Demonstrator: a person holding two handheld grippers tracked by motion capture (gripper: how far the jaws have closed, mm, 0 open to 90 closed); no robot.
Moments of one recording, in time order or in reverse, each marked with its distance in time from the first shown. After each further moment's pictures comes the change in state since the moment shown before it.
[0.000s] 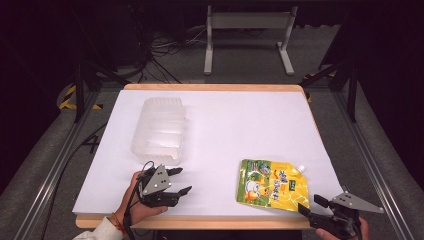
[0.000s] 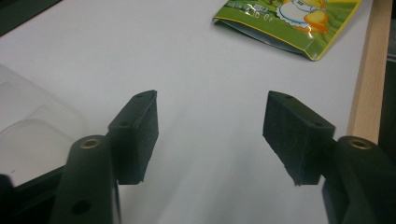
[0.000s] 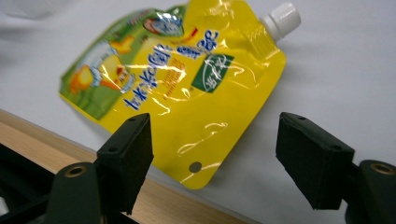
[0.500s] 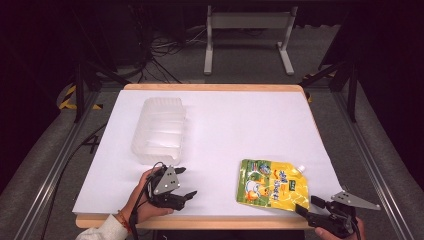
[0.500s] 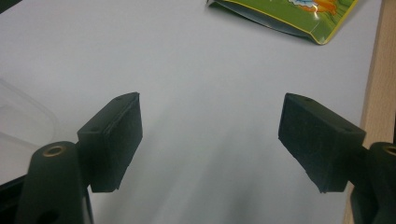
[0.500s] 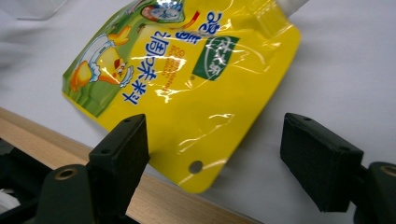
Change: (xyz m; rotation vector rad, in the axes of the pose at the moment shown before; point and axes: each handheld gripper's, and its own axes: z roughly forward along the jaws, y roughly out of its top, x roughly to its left) left arm -0.003 -0.002 0.014 0.054 -0.013 0.024; right arm -0.007 -0.006 0.016 0.043 0.064 0.071
